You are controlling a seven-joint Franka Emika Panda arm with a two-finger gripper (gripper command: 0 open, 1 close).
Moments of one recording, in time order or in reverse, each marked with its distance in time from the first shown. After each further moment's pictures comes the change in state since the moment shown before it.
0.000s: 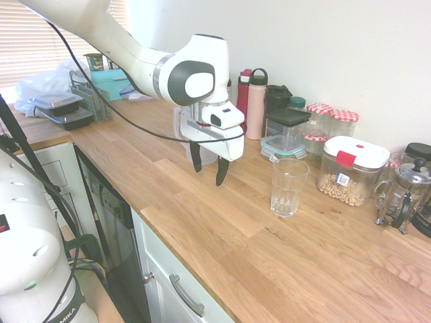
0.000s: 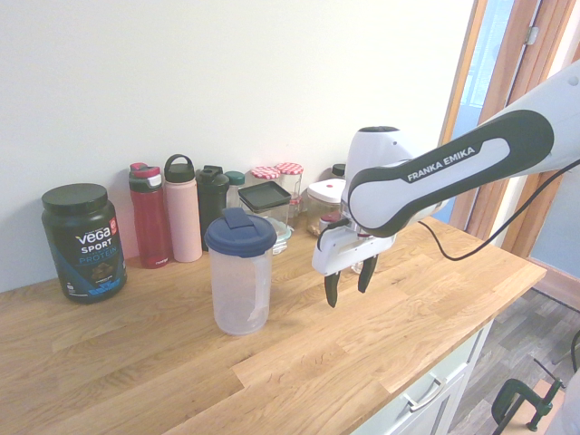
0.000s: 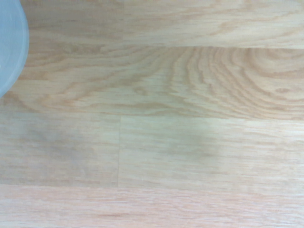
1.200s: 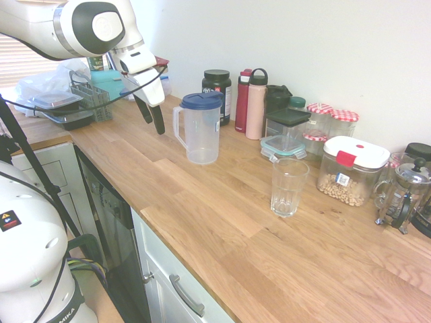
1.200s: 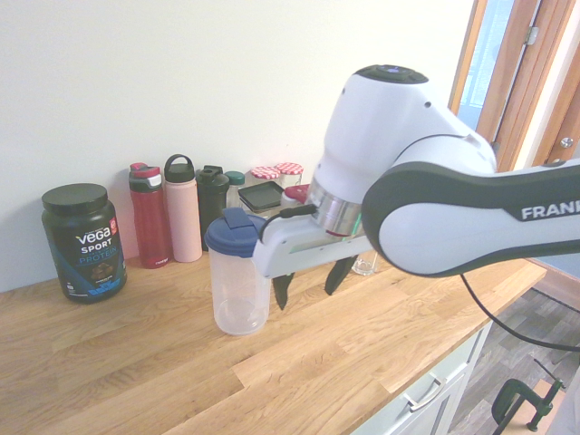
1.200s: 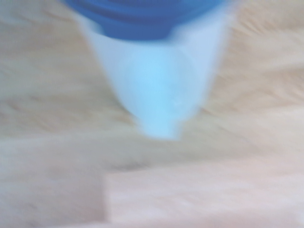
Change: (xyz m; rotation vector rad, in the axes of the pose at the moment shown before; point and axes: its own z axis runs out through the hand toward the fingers) arm -0.192 -0.071 -0.101 0.210 0.199 0.128
